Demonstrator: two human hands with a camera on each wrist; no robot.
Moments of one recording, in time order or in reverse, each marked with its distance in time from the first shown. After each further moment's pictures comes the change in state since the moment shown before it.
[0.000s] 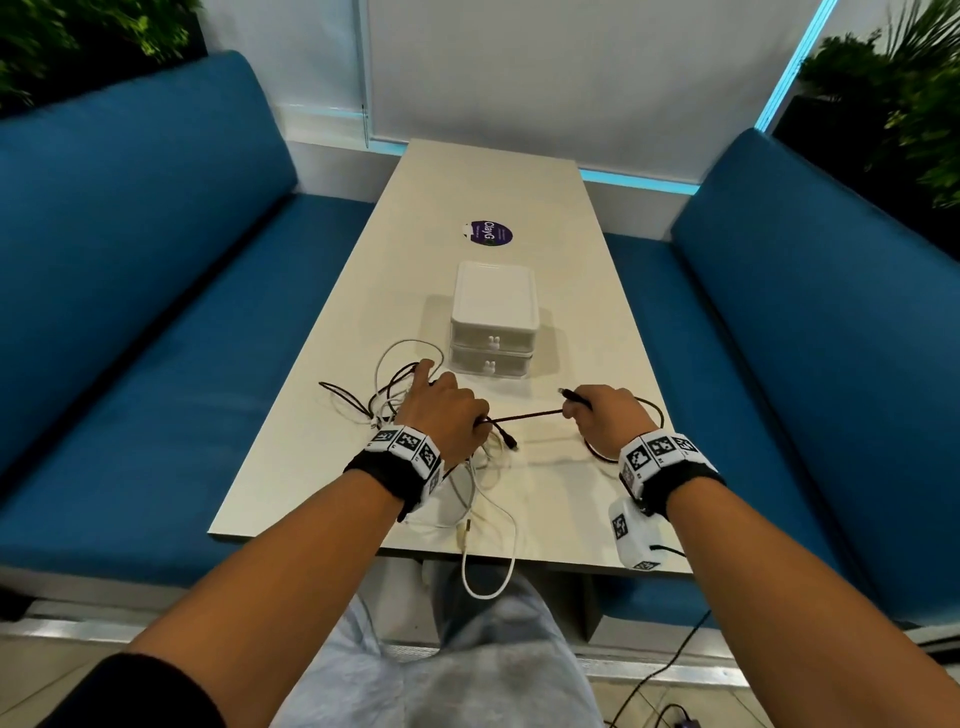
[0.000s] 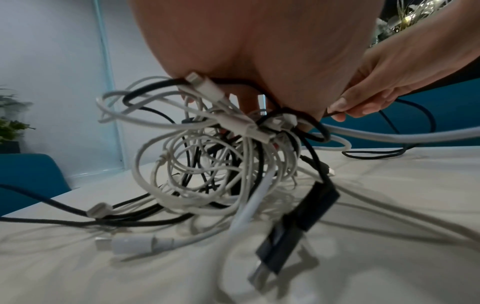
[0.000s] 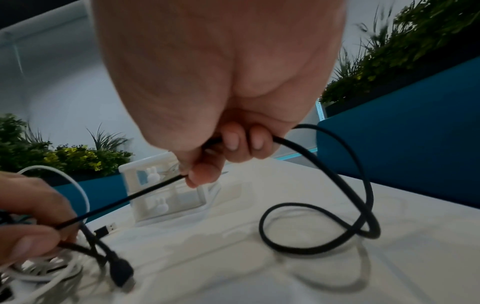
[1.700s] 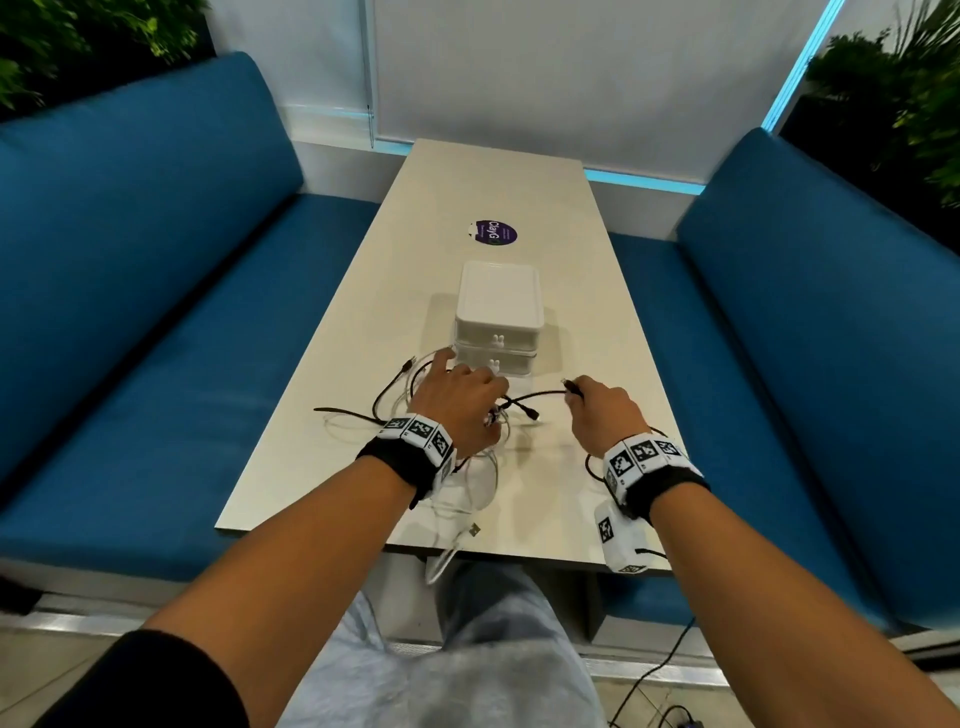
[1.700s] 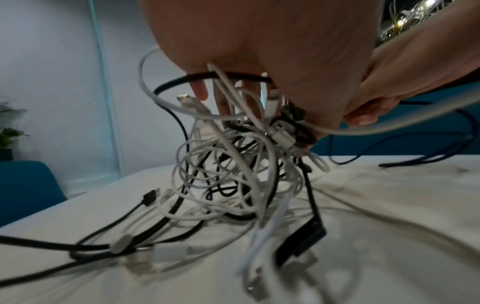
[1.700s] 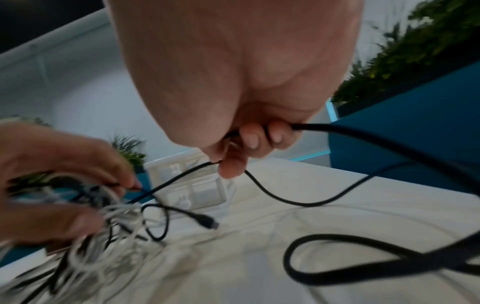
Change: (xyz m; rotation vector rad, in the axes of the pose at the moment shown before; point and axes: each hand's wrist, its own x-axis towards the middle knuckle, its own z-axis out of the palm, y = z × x) left_hand 0.009 0.003 -0.011 -0.008 0.100 0.046; right_hand -0.004 -0.012 0.012 -0.049 0.139 0.011
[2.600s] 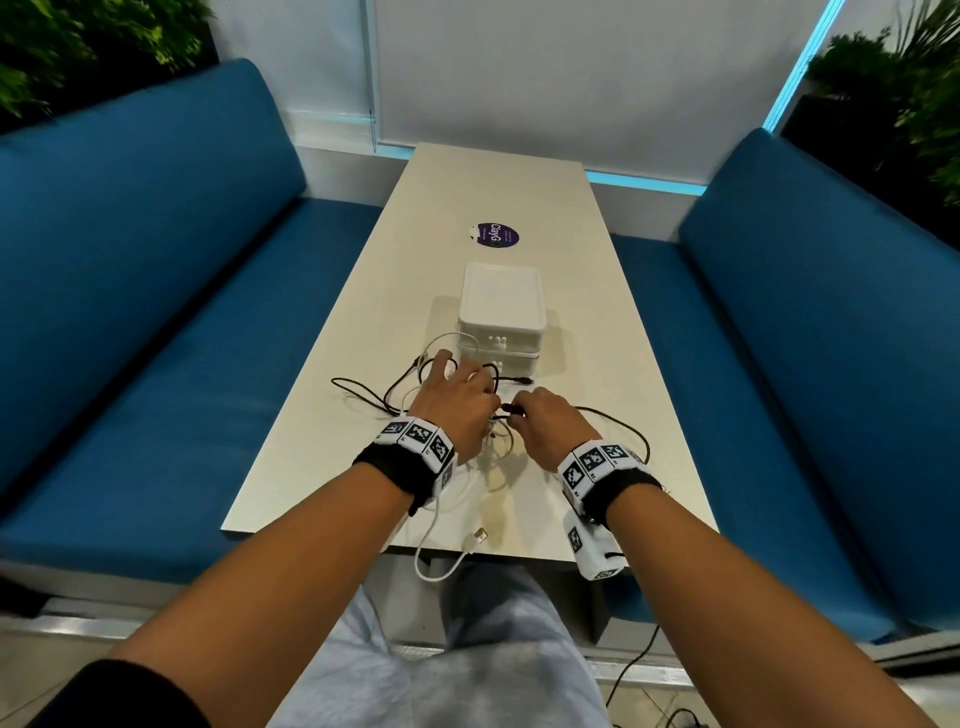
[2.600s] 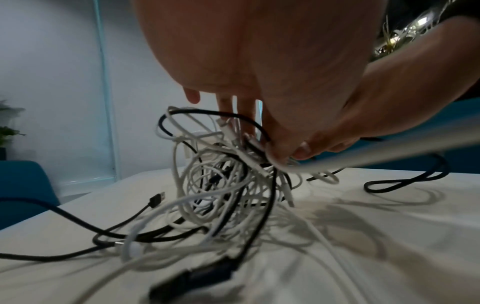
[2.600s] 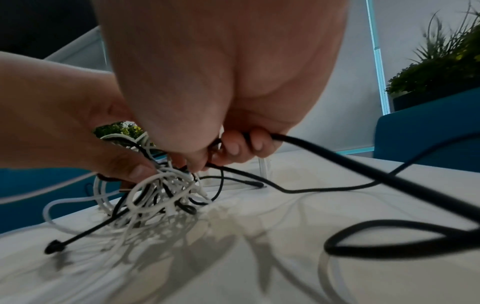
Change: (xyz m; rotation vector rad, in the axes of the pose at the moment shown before) left_hand -0.008 0.001 -0.006 0.138 -0.055 0.028; right_hand -0.002 -0.048 0.031 -0.070 -0.118 -0.272
